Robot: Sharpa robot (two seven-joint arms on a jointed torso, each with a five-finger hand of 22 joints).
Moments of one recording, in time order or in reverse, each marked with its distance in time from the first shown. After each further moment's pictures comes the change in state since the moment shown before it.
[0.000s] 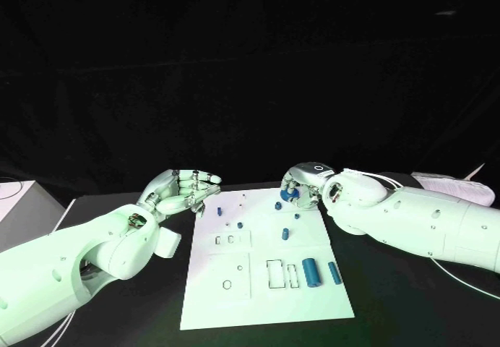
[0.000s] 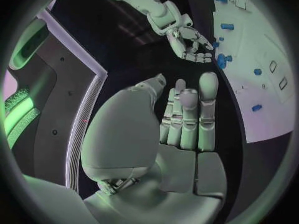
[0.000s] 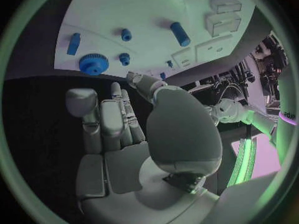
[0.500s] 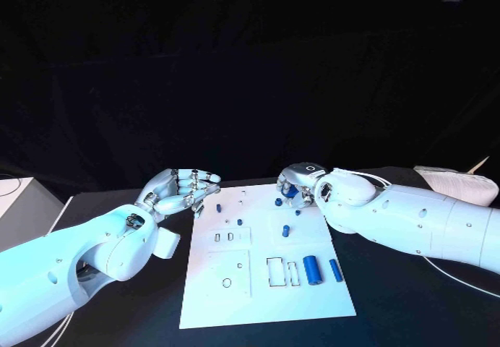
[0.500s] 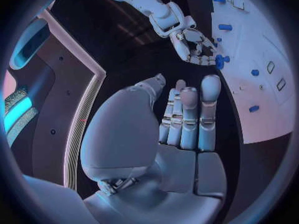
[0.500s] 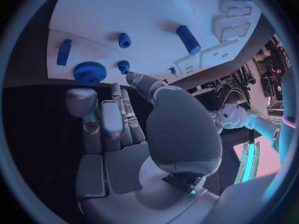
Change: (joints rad) left arm 0.000 0.000 0.003 0.013 -0.001 -0.001 0.000; left_hand -0.011 -0.005 0.014 -0.003 0.000 0.000 0.000 -0.012 0.003 -0.017 0.012 -0.020 0.000 -0.024 0.009 -0.024 -0.023 -0.016 0.006 0.000 0.042 0.043; right arm -0.001 0.032 -0.004 -0.015 -0.028 0.029 -0.039; right_hand 0.000 0.000 -0.003 0.006 0.001 0.010 -0.001 0.004 0.011 -0.003 -0.003 0.000 0.001 0.000 0.000 0.017 0.011 0.000 0.000 0.000 0.000 0.006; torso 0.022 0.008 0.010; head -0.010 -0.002
